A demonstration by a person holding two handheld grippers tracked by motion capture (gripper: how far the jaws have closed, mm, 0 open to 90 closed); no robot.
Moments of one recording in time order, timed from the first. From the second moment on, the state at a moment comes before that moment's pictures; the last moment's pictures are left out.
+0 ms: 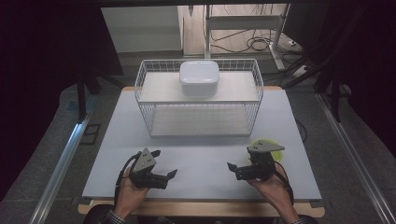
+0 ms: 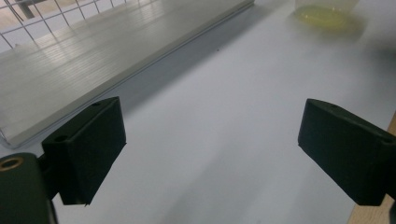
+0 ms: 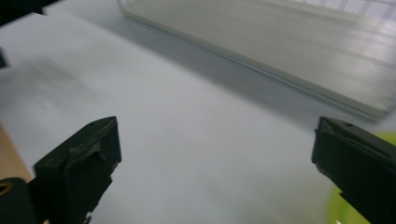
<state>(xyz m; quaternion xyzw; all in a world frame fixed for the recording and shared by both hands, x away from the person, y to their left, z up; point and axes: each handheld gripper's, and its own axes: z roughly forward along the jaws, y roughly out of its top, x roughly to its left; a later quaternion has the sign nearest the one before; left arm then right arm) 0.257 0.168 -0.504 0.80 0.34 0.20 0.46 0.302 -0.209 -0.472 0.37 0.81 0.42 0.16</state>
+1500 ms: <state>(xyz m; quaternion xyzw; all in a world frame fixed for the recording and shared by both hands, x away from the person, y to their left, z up) 0.262 0.168 -0.512 0.81 0.35 0.17 0.43 0.329 -0.337 -0.474 0.52 0.74 0.35 0.24</state>
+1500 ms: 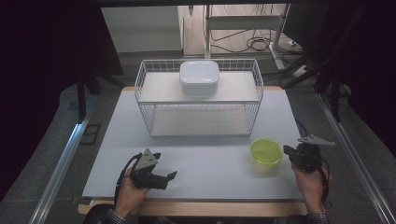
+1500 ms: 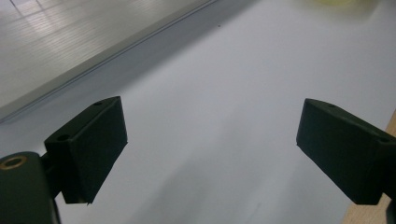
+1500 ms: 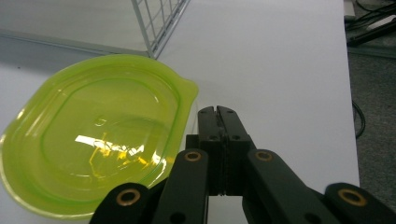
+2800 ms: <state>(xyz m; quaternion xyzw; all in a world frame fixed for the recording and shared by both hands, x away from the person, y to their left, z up) 0.261 0.160 -0.514 0.82 0.34 0.15 0.43 0.327 -0.279 -0.485 0.50 0.77 0.36 0.18</state>
